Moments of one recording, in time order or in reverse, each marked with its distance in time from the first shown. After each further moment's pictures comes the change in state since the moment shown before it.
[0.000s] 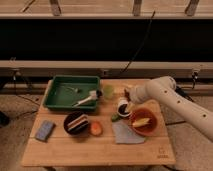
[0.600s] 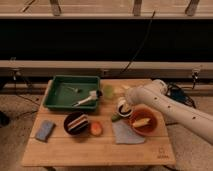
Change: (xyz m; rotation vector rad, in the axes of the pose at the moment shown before) arm 0.005 -0.005 0.032 0.055 0.079 0.010
